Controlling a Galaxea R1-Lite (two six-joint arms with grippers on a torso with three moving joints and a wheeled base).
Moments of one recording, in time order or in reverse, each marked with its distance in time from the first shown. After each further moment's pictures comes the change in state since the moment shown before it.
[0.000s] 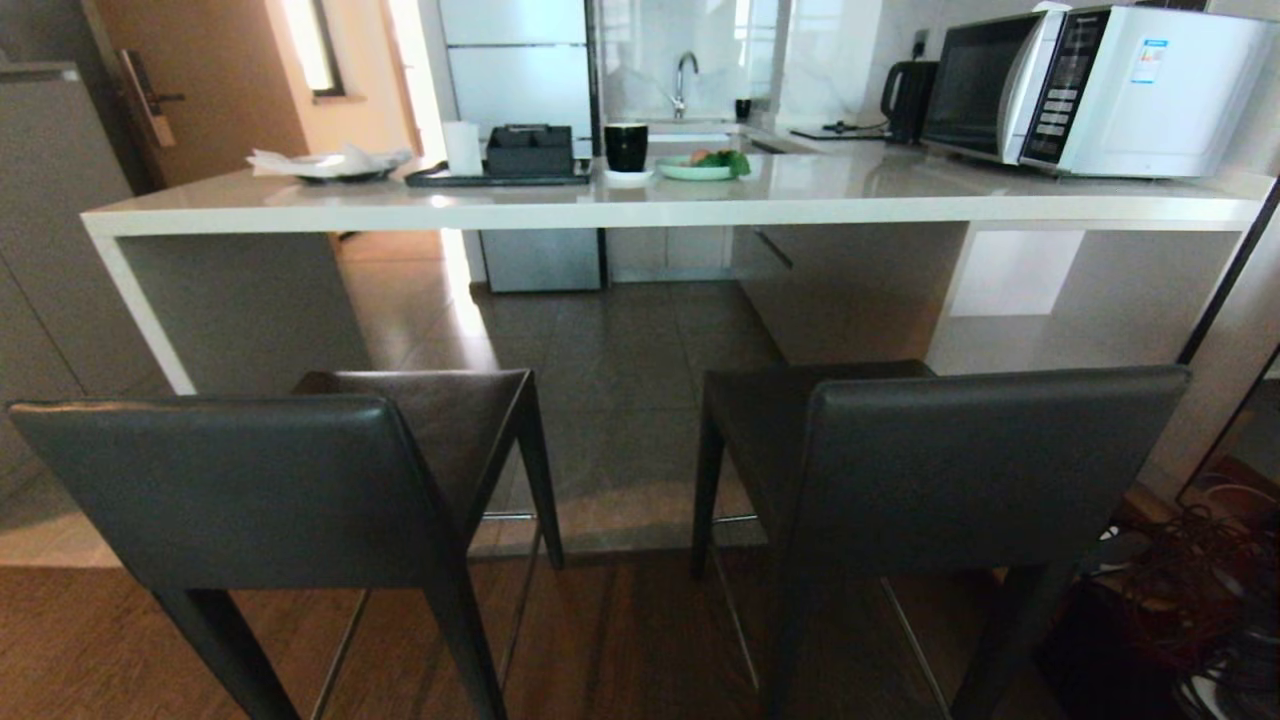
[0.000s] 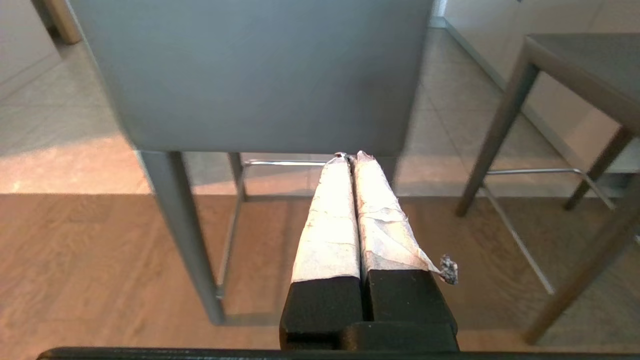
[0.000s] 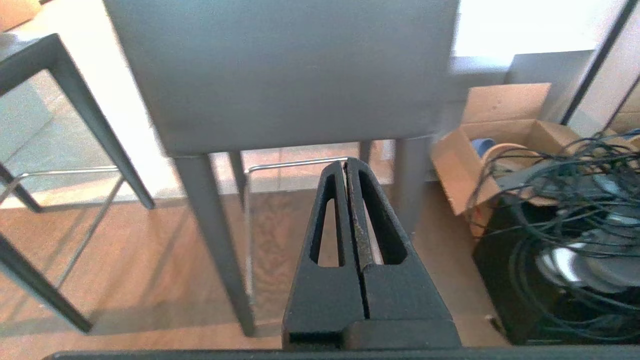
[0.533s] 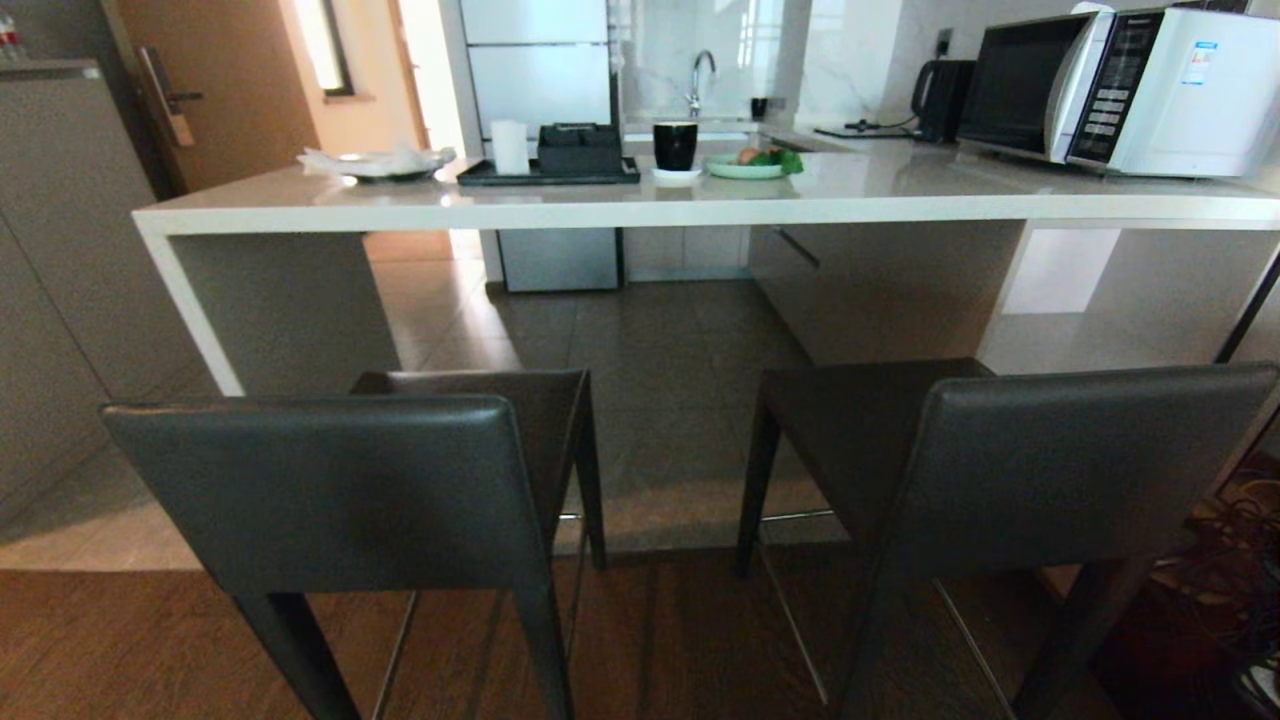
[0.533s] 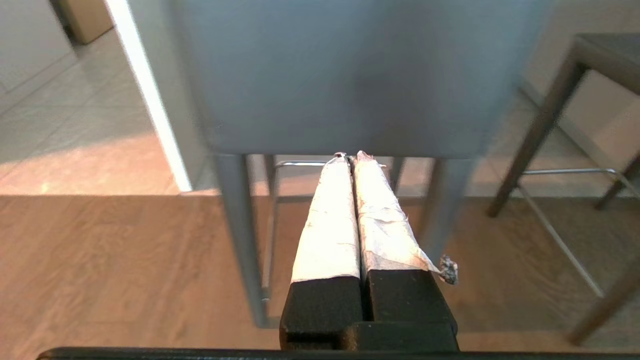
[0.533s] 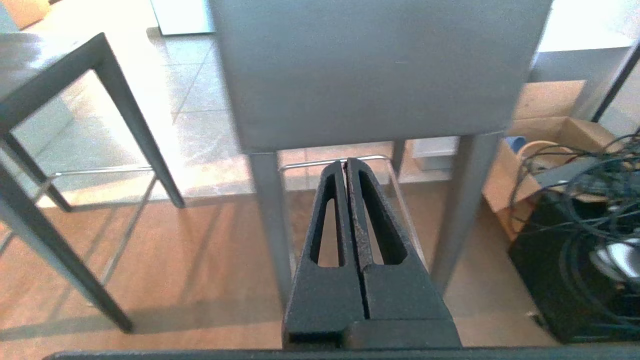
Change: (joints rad) left arm 0.000 0.000 0.000 0.000 0.000 0.000; right arm 0.000 0.000 0.000 0.000 0.000 0.000
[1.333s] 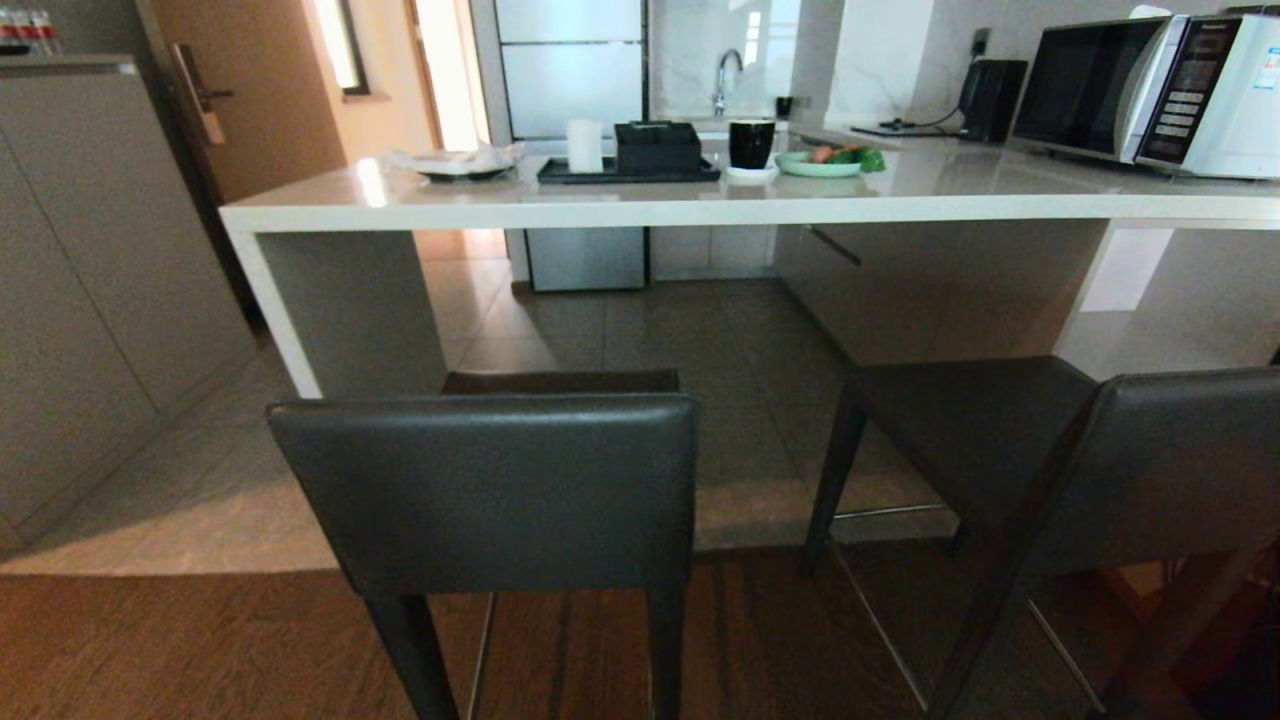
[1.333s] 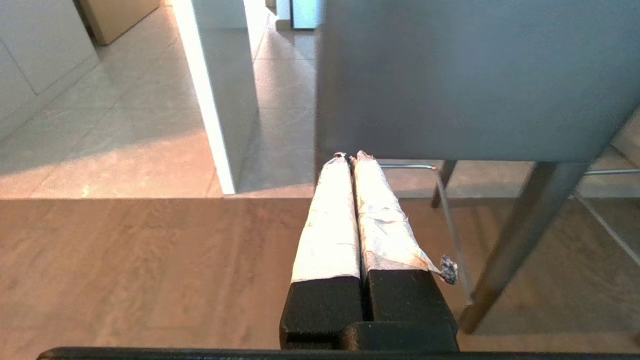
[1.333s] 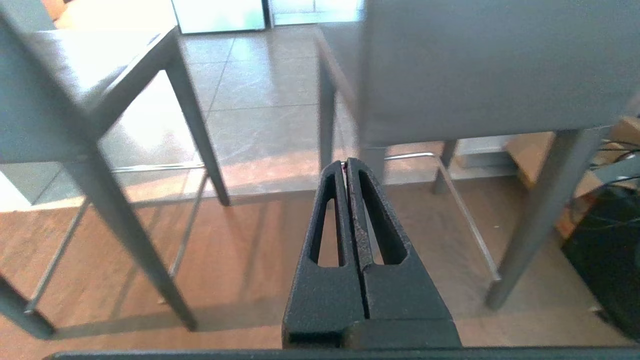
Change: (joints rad) left arm -0.001 0.001 0.000 -0.001 0.000 0.000; right arm 0.000 0.000 0.000 0.000 0.000 0.000
